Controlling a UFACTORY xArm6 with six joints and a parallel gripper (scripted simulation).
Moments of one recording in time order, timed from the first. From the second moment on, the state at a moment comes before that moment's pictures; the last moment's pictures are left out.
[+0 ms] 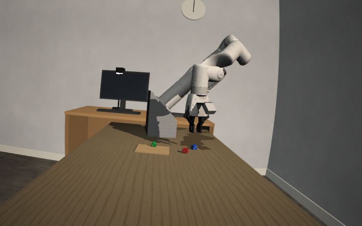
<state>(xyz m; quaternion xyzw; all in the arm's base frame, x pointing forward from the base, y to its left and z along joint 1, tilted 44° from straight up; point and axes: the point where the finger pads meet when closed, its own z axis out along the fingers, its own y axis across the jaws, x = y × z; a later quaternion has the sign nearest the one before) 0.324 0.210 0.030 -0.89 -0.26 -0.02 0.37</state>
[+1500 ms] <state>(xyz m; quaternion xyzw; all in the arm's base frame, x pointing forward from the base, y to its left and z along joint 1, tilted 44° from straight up) 0.319 0.227 0.012 -0.89 -0.27 -0.02 0.37</state>
